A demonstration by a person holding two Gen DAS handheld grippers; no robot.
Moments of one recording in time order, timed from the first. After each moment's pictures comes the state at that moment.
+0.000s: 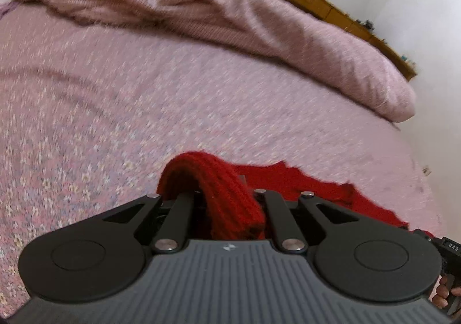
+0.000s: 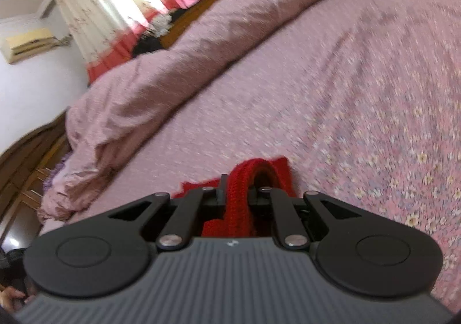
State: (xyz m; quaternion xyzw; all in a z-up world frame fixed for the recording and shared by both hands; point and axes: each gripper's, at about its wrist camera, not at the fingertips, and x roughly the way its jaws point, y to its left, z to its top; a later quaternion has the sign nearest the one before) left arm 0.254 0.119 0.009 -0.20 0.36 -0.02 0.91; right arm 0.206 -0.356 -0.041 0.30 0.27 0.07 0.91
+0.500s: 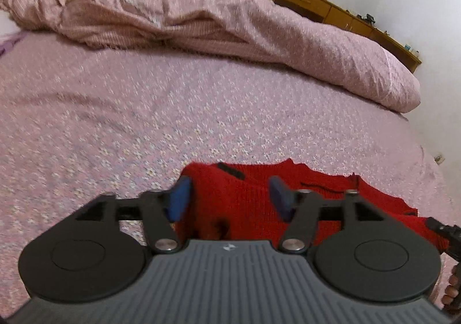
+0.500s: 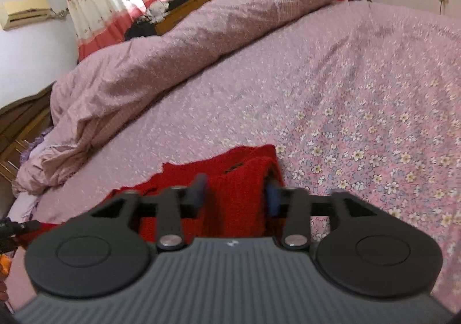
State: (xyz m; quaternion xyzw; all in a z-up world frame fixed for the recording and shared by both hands) left arm 0.219 0.112 0.041 -0.15 0.34 0.00 0.93; right arm 0.186 -0.338 -0.036 0.23 0.27 0.05 0.93
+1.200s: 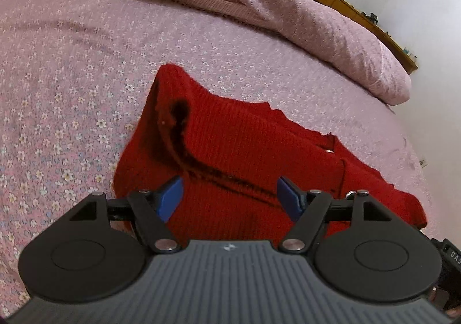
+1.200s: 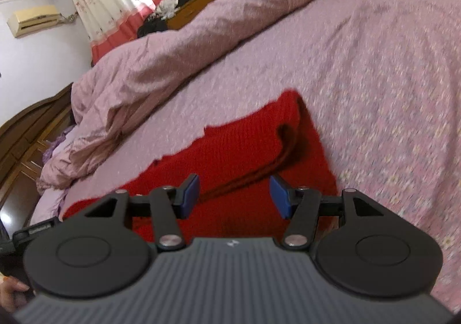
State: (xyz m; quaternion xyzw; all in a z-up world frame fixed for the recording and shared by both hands) left arm 0.173 0.073 0.004 -0.22 0.38 -0.01 0.90; right arm 0.125 -0.308 -0.033 0.27 0.29 0.07 0.92
